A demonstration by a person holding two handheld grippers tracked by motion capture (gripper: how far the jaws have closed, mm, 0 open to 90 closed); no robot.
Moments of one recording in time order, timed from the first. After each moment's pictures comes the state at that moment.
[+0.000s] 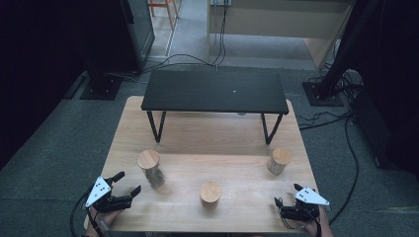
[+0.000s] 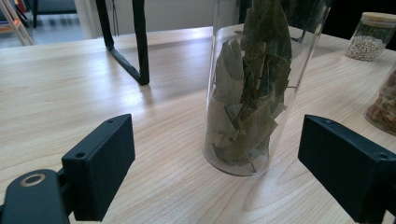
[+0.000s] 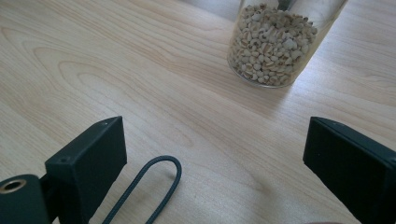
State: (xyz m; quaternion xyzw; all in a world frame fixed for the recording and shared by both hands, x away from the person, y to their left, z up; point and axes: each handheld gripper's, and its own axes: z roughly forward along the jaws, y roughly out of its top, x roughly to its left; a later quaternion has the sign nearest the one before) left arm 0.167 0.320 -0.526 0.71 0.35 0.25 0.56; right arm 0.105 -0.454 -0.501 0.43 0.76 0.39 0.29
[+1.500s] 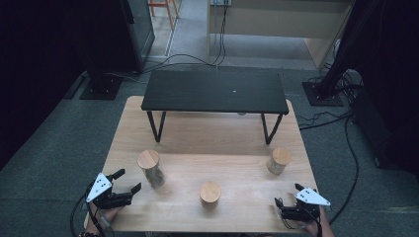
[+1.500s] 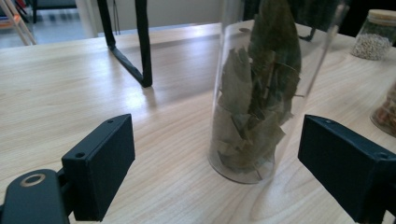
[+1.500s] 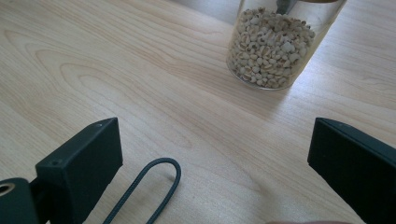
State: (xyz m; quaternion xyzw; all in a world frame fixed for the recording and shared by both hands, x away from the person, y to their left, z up) left arm 0.177 0.319 -0.516 0.71 0.36 0.24 0.56; right arm 0.103 -0.456 -0.503 0.43 0.76 0.40 0.29
